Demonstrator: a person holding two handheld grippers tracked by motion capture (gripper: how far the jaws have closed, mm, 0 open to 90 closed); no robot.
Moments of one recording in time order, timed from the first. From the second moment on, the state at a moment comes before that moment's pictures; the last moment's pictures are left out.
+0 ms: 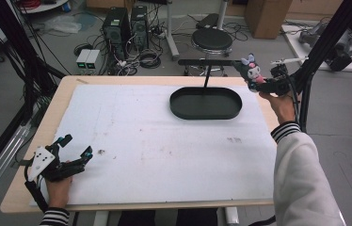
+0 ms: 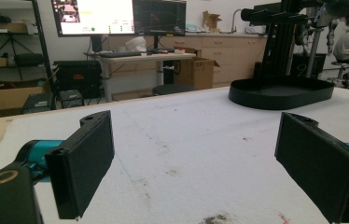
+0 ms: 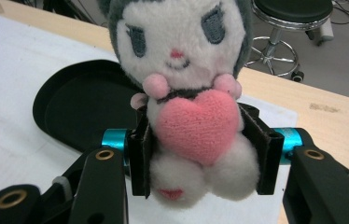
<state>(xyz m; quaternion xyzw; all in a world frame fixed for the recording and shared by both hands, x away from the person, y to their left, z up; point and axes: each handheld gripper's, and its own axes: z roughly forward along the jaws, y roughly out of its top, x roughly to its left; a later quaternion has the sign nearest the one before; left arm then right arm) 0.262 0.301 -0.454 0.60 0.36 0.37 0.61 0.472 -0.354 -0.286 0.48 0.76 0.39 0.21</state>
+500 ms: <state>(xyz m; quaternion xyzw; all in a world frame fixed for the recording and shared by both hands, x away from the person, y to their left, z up) 0.262 0.301 -0.454 0.60 0.36 0.37 0.61 0.484 -0.351 -0.290 0.50 0.73 0.40 0.23</state>
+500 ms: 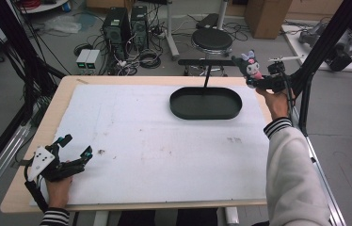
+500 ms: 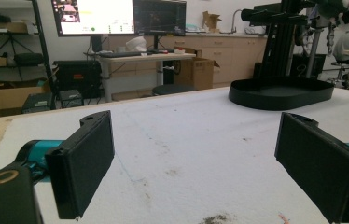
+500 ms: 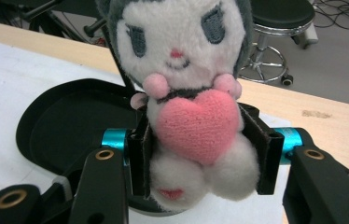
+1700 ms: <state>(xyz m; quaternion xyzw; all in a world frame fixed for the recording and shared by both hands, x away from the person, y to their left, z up) 0.262 0.300 -0.454 0.60 0.36 0.37 0.61 0.476 -0.368 -0.333 0.58 0.69 0.38 0.21</state>
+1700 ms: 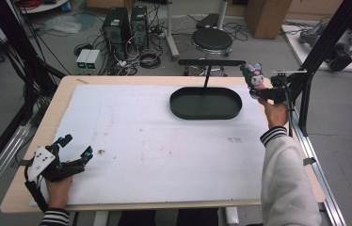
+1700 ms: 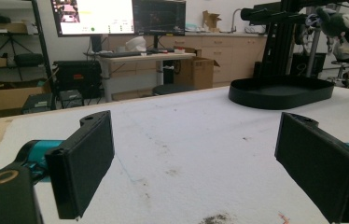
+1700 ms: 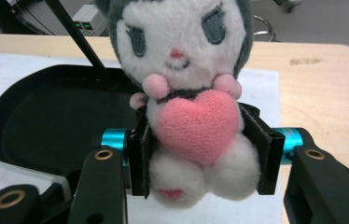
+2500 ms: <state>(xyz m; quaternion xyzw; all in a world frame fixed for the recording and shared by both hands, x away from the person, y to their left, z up) 0.262 0.300 -0.454 0.60 0.36 0.37 0.61 0.496 -0.349 -0.365 0.58 0.71 0.35 0.20</state>
